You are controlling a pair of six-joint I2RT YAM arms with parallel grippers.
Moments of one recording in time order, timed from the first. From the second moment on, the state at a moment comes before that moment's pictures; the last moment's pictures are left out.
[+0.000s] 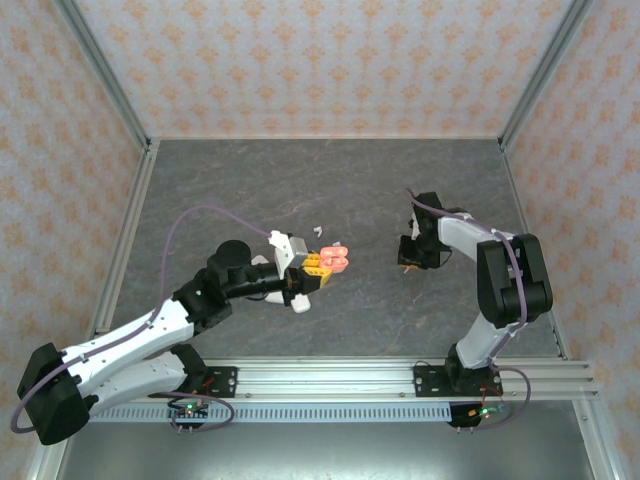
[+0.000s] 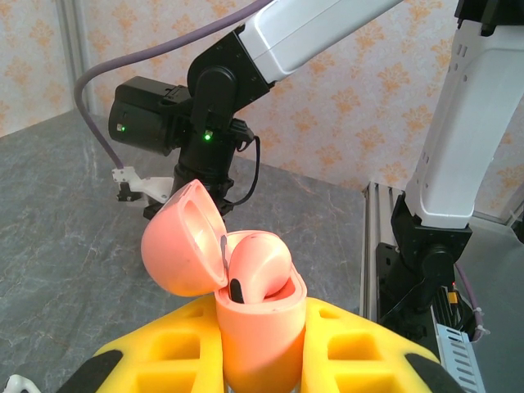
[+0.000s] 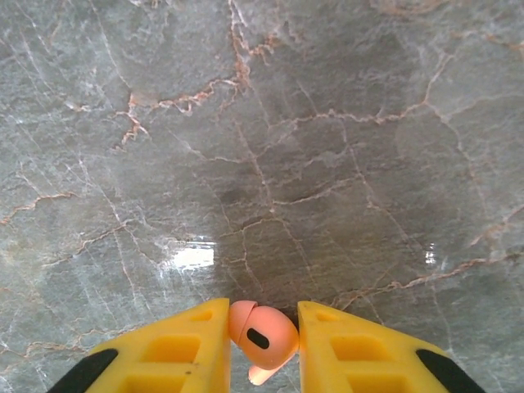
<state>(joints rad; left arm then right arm) -0.77 0.94 0.59 0.19 0.46 -0.10 0.18 1.70 0.98 -0.70 -0.18 0.33</state>
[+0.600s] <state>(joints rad) -0.77 0.99 0.54 0.34 0.44 -0.18 0.29 1.15 0.90 -0.64 -0.24 0.21</state>
